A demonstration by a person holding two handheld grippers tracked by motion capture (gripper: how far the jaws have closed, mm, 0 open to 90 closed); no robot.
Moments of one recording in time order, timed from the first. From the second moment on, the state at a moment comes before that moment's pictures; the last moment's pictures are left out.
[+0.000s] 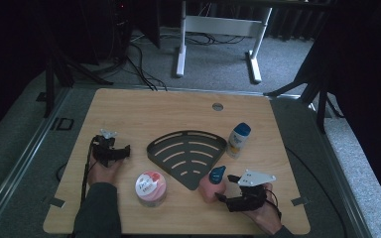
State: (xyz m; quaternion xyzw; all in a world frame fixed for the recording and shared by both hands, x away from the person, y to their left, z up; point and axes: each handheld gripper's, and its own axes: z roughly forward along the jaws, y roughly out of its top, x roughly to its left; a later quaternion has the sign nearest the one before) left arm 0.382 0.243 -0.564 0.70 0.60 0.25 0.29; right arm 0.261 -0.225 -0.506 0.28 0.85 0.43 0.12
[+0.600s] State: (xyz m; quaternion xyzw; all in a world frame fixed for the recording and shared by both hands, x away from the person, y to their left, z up) left arm 0.382 0.243 -0.564 0.70 0.60 0.25 0.29; right arm 0.270 -0.191 -0.502 0.30 0.84 0.44 0.13
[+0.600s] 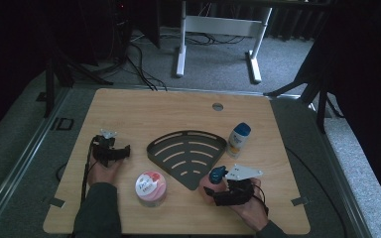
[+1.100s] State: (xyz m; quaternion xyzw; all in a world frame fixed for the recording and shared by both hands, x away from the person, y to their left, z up) left arm 0.382 0.243 -0.564 0.70 0.60 0.25 0.29; right arm 0.276 -0.214 -0.502 0.34 0.82 0.44 0.13
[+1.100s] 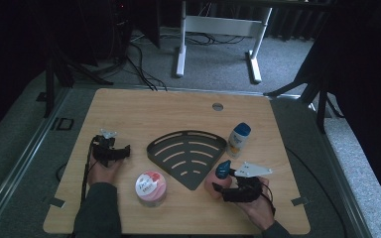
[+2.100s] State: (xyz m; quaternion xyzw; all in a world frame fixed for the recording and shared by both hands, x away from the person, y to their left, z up) left arm 0.382 0.243 -0.564 0.70 0.60 0.25 0.29; right arm 0.324 -0.259 -0.502 0.35 0.82 0.43 0.15
